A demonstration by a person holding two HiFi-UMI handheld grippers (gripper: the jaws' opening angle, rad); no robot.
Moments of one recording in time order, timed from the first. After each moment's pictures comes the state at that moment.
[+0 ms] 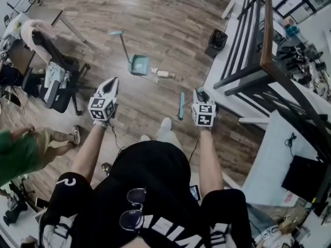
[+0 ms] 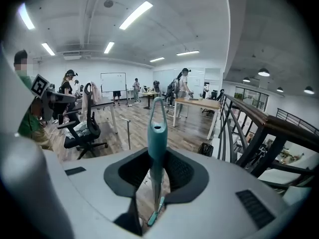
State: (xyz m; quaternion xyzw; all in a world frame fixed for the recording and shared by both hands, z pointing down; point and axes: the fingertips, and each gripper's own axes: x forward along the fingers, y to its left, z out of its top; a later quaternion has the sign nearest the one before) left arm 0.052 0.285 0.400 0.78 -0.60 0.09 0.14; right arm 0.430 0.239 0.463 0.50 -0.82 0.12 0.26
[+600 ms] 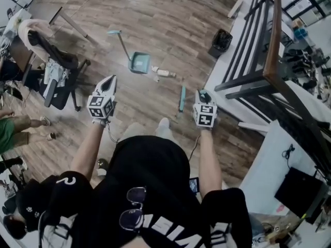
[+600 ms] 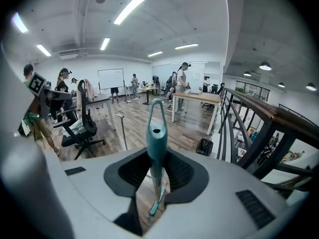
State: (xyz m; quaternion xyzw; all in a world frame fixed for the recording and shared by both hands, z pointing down) left arm 0.069 0.223 0.418 0.76 -0.62 0.11 0.15; right arm 0.470 0.169 0.500 0.49 -0.81 0.15 0.28
